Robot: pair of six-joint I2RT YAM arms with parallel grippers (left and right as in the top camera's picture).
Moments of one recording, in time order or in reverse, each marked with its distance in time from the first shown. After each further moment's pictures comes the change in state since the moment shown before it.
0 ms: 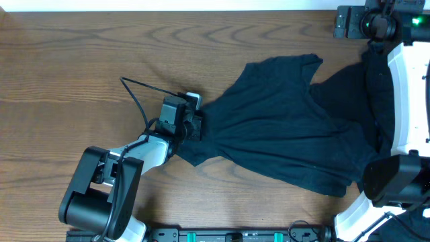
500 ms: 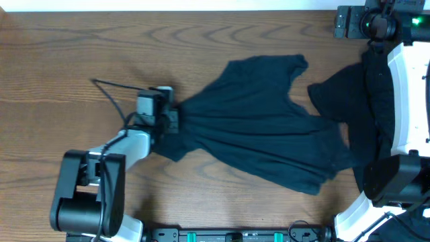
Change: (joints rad) left arm 0.223 -0.016 0.042 -0.146 -0.081 -0.014; right arm 0.000 0.000 0.000 0.000 0.000 0.000
